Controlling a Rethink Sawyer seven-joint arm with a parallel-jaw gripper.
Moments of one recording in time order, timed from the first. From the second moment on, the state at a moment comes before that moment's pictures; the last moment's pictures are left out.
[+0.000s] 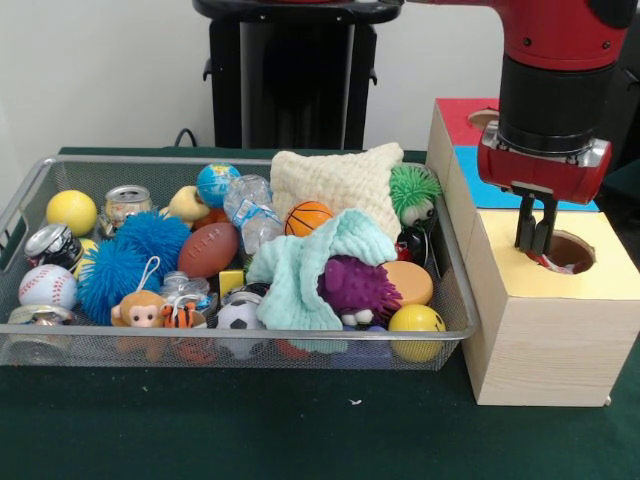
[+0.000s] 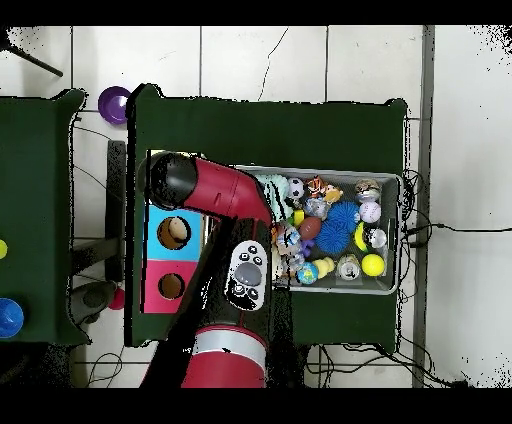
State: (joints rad) arm 0.11 -0.45 -0.20 1.38 0.43 0.66 2.00
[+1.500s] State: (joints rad) arm 0.08 -0.45 -0.14 1.38 0.49 0.67 2.00
